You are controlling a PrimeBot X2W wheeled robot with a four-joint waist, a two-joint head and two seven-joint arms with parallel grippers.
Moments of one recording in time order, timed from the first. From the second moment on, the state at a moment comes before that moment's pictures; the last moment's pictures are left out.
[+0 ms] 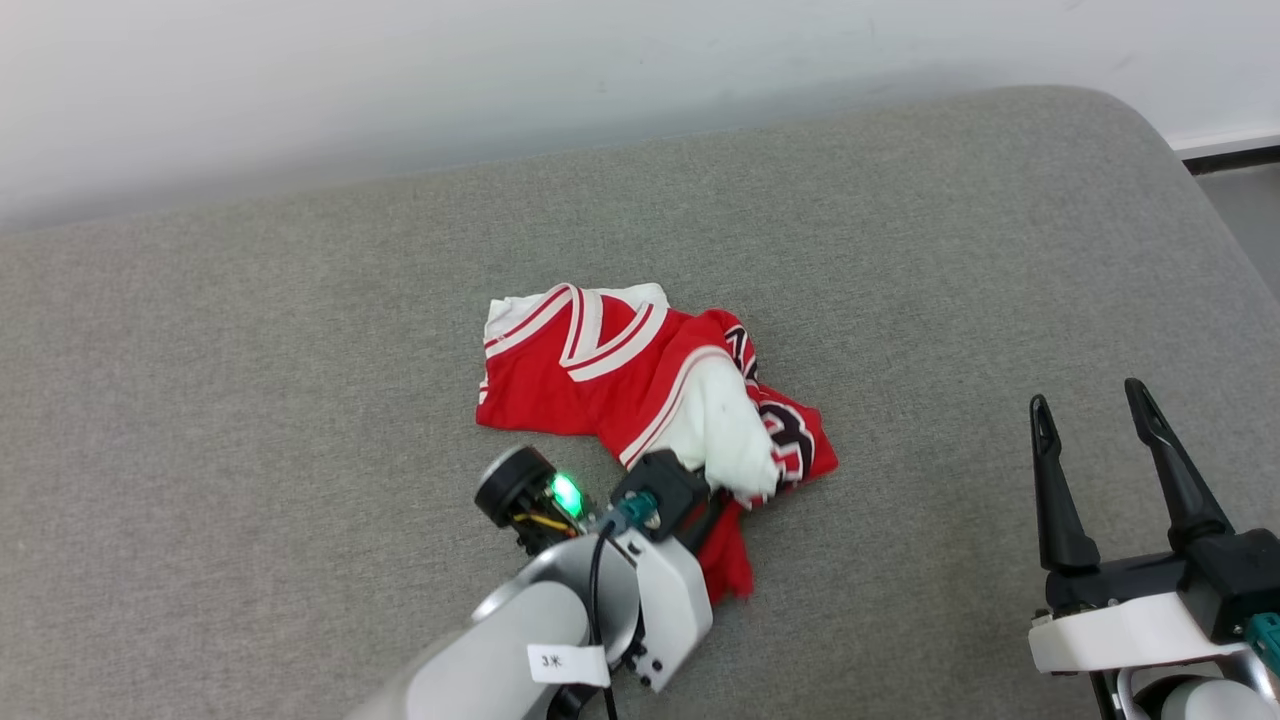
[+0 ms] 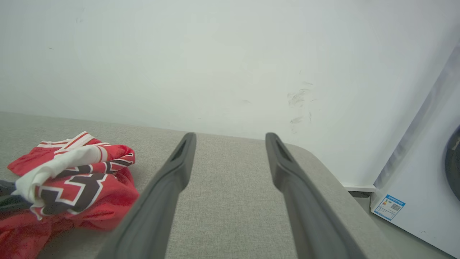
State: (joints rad) left arm -0.56 0.22 -0.89 0.39 -0.40 -0.01 0.02; right arm -0.03 -0.05 -0.08 -0.07 -0.07 0.13 -0.26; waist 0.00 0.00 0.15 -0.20
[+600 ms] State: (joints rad) left arm -0.53 0.22 -0.81 0.47 -0.44 0.02 -0.22; right arm 0.01 -0.05 -0.08 -0.05 -0.10 0.13 -0.26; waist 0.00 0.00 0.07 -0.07
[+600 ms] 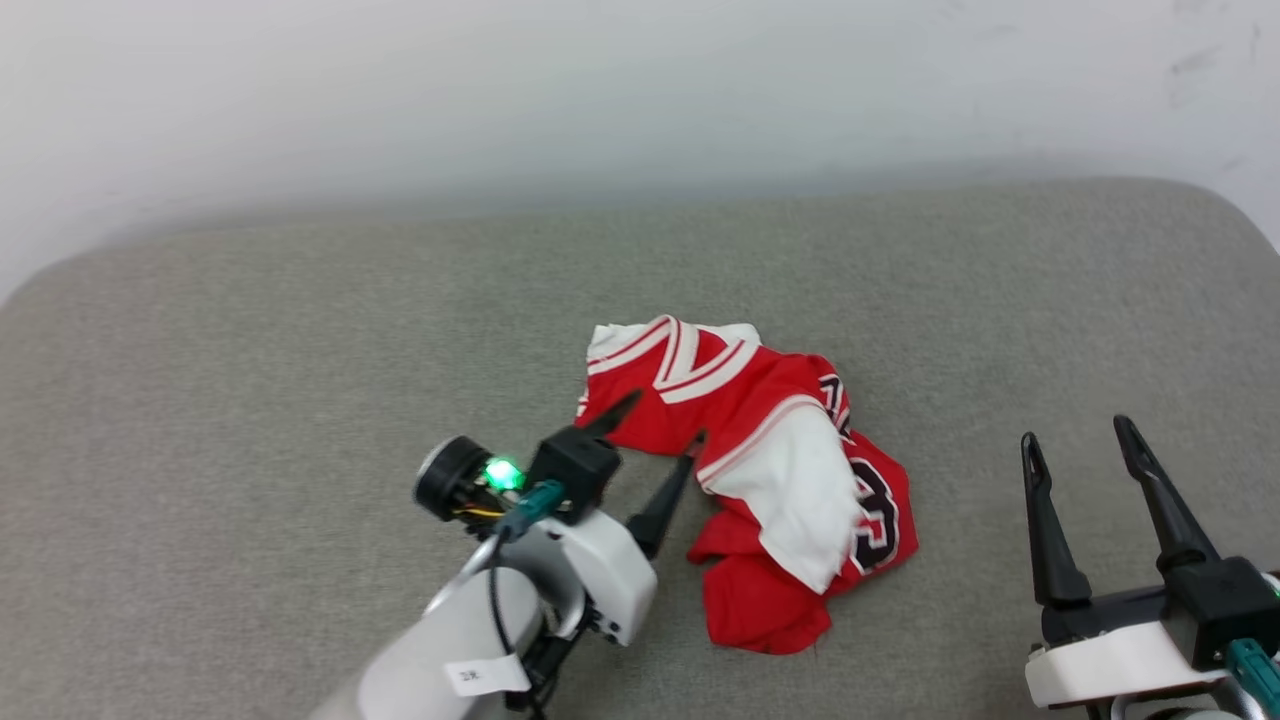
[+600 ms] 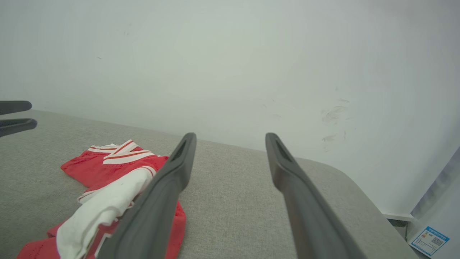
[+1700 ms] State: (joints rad) left arm -0.03 0.21 -0.30 0.06 -0.17 0.07 -0.26; right arm 0.07 -0.05 -0.08 -0.03 -0.10 0.13 -0.26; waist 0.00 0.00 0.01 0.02
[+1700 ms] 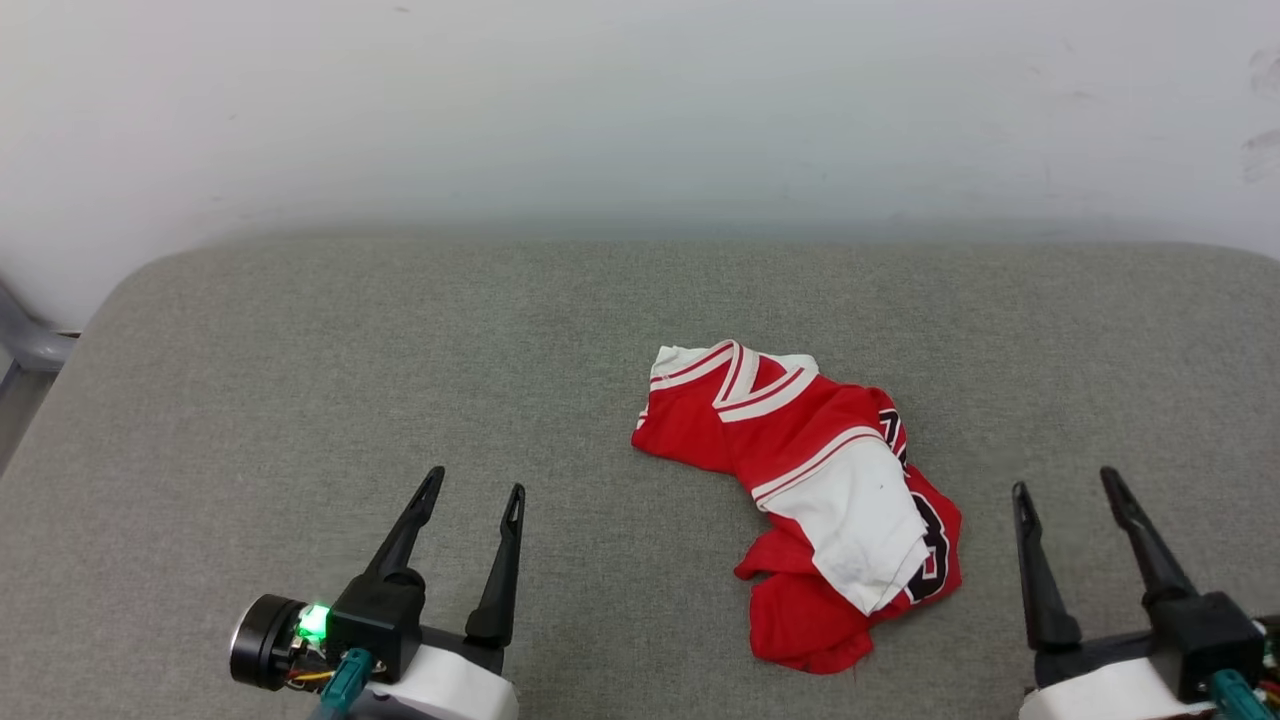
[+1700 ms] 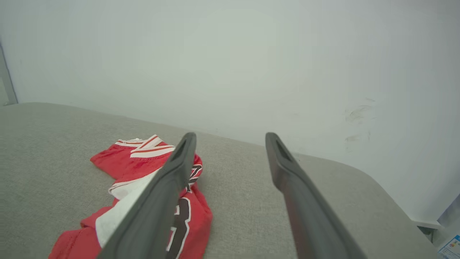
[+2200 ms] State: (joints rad) left arm -0.03 0.14 -0.25 0.08 -0.10 -0.01 -0.26; right arm -0.09 -0.33 0.21 0.05 0.27 0.13 0.35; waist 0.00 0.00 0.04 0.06
